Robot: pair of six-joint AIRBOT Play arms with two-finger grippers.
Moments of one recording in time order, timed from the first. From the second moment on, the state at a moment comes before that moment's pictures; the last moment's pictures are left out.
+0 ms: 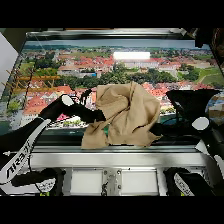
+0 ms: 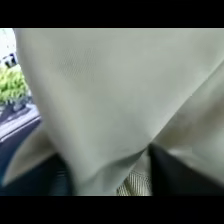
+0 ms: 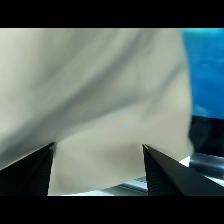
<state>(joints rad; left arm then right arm) -0.30 -1.45 0.93 0.81 -1.02 -1.37 -0.09 -0.86 0.54 -1.02 1.12 1.35</state>
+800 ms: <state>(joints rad) -0.07 -1.15 1.06 0.79 -1.09 -1.38 -0.02 -0.85 0.72 -1.13 1.13 1.40</state>
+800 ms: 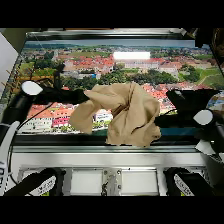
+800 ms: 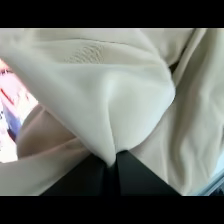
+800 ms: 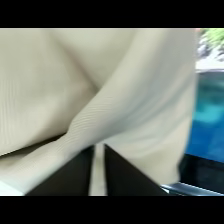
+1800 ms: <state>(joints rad) 0.01 -0.95 0.94 0.79 -1.06 -1.38 0.12 -0.79 0.51 -0.96 0.98 1.54</state>
